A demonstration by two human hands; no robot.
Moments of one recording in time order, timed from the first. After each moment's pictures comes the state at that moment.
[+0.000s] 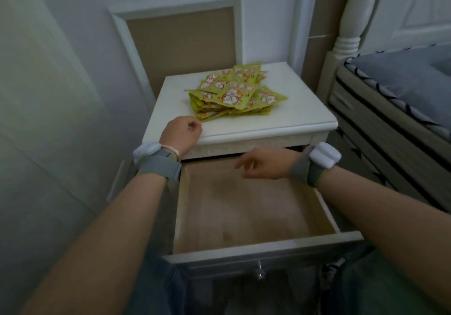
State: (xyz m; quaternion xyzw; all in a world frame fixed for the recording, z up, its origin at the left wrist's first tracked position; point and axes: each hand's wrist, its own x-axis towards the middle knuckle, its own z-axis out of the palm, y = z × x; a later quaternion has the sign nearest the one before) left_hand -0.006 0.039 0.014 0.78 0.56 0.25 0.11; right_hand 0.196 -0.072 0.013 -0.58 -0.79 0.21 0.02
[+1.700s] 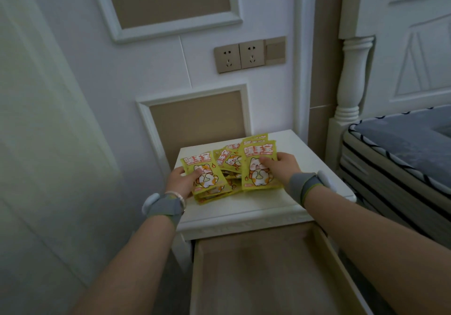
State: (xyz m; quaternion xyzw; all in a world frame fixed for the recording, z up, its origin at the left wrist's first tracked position) left_hand -0.011 0.086 0.045 0.49 0.57 0.46 0.47; right_hand 0.215 0.017 0.058 -0.67 -0.38 0.34 0.54
